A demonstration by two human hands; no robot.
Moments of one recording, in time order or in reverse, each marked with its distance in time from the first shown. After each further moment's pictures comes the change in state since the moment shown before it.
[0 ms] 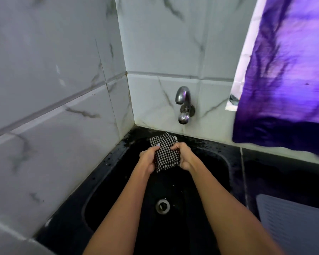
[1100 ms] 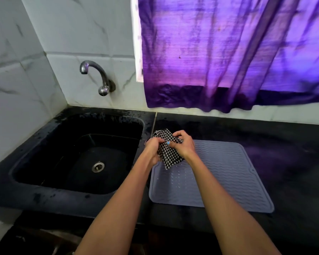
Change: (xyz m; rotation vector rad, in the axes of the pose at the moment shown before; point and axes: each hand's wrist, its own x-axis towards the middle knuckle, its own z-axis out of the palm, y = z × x) left_hand -0.236 -0.202 0.202 0.268 -0.307 -0.143; right_hand -0.247 0.051 -0.294 -0.673 0.515 -0.427
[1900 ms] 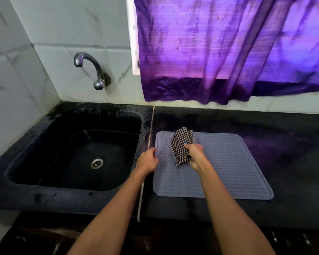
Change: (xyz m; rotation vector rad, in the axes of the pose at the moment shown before) left_hand 0.024 -0.057 -0.062 1.121 0.069 0.450; right_hand -0.019 0.028 0.005 0.660 0.120 0.516
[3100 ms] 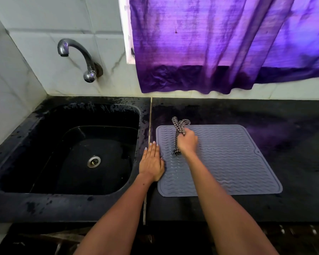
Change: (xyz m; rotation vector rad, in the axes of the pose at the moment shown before) left_hand 0.015 -0.032 0.037 0.513 -0.035 0.248; right_hand 0.013 0.006 0.047 -0.637 0.250 -0.391
